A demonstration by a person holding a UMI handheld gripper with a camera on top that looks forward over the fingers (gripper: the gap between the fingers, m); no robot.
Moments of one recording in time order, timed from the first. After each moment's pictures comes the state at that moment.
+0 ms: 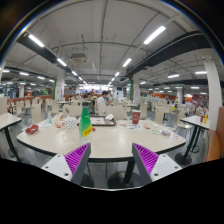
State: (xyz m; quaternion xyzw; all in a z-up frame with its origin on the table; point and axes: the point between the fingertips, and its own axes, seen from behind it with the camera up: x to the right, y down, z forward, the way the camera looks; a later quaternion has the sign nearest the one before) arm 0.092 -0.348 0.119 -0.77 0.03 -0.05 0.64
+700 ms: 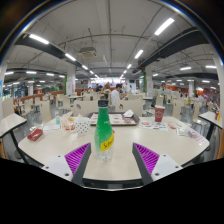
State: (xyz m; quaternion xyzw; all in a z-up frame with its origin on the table) arm 0.025 -0.206 0.103 -0.79 -0.01 0.01 0.61
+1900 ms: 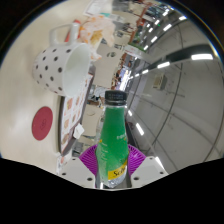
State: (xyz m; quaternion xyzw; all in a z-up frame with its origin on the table) arm -0.004 0.090 0.189 -0.46 -0.49 -0.64 0.36
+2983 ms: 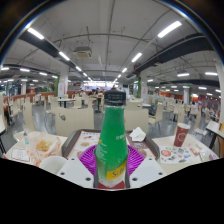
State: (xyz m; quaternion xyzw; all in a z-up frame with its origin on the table) arm -0.015 0.117 0.116 -0.78 0.01 -0.04 0.63
